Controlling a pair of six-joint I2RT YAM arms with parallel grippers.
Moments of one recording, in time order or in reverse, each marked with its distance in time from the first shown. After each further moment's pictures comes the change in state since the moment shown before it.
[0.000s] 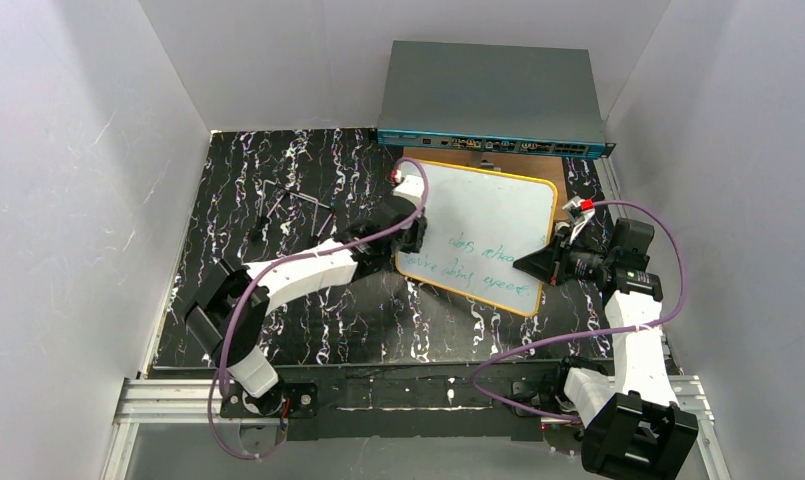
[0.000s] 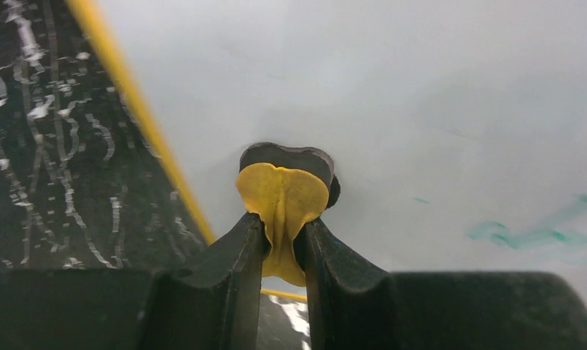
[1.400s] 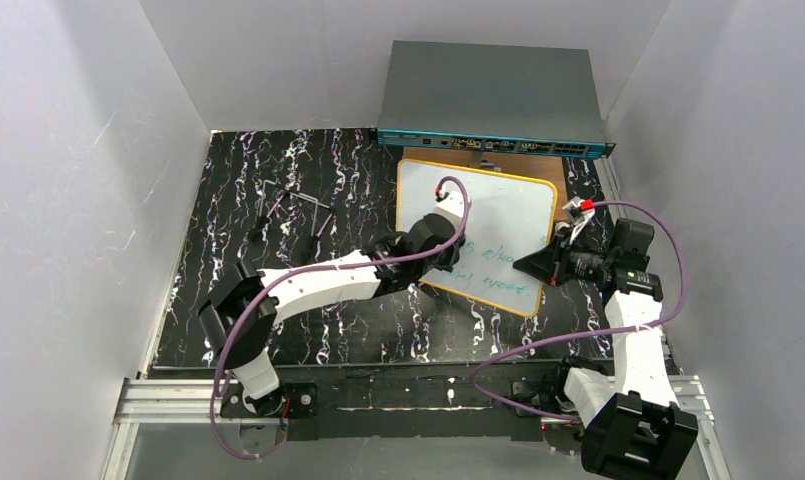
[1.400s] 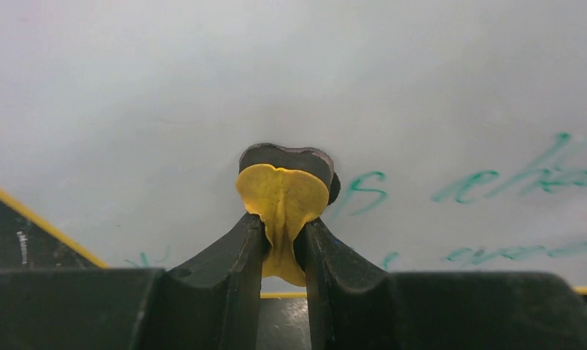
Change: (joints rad) left arm -0.220 0.039 0.116 -0.042 -0.081 0.037; right arm -0.001 -0.001 0.000 -0.006 -0.002 -0.002
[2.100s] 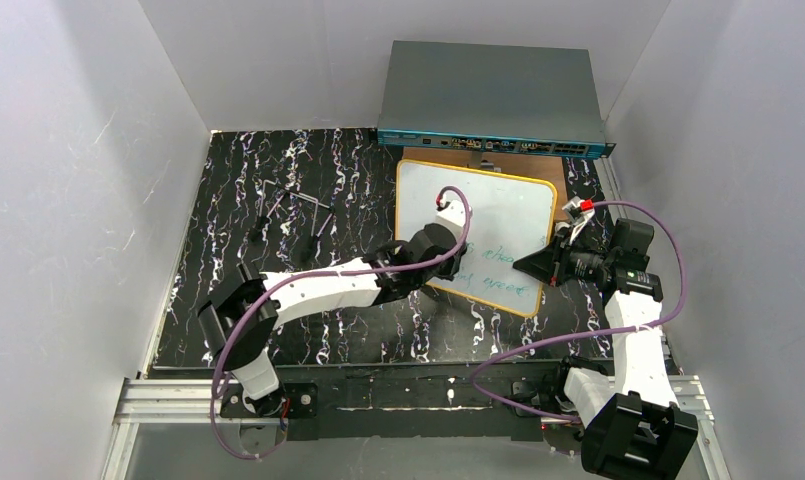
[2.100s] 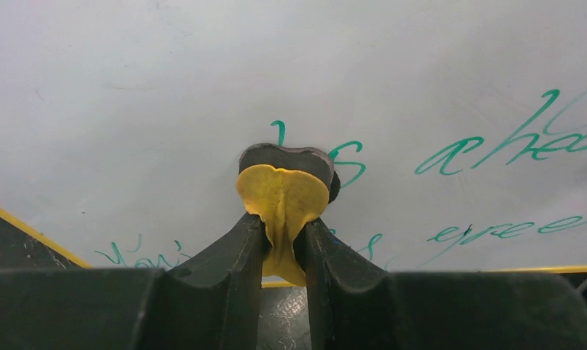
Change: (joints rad) left arm -0.037 -0.006 -0.049 0.041 -0.006 -0.026; right arm 0.000 -0.001 0.000 -0.002 -0.001 -0.002
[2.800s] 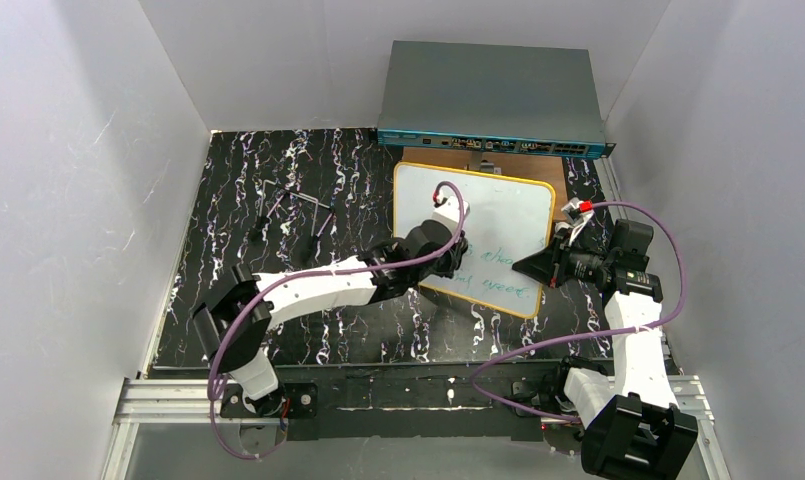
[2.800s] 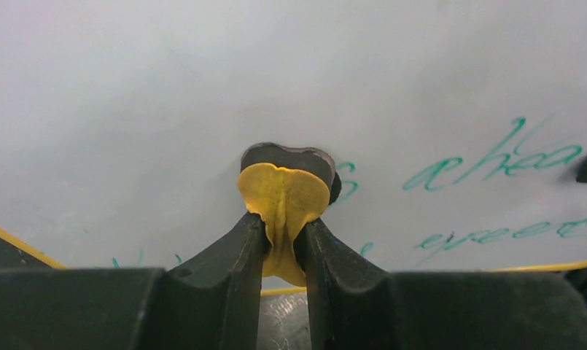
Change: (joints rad) left arm -0.005 -0.023 -0.009 0.000 0.027 -0.020; right arm 0.002 -0.006 0.000 -0.014 -0.011 -0.015
